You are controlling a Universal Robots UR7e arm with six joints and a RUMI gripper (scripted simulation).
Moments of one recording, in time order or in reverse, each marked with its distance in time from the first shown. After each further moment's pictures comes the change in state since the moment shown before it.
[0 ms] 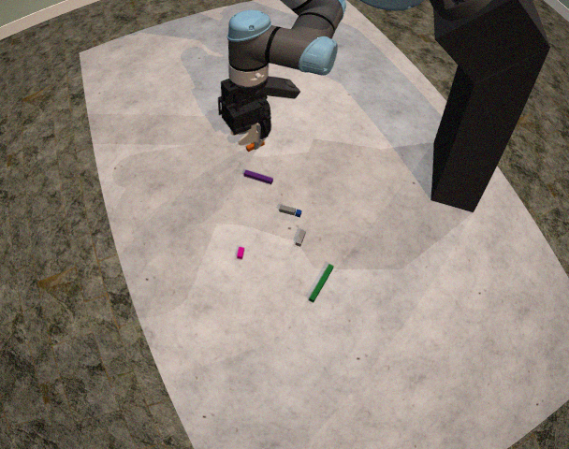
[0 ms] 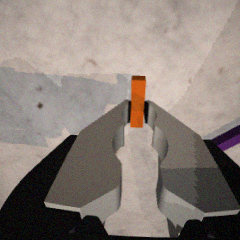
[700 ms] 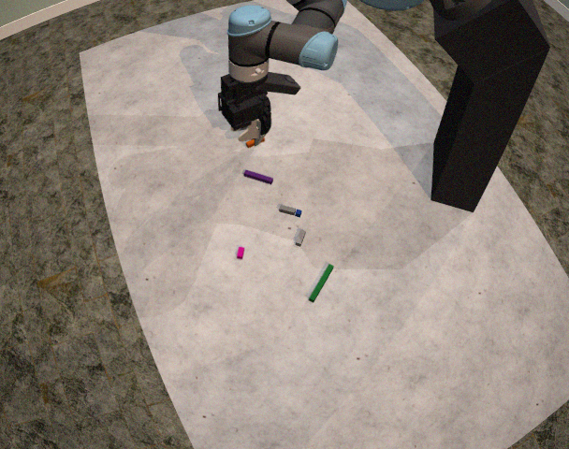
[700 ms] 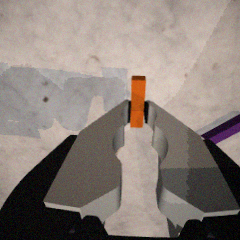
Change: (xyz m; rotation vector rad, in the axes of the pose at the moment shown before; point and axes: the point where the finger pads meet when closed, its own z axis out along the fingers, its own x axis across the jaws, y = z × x) arm 0.000 0.000 -0.012 0.000 0.000 0.000
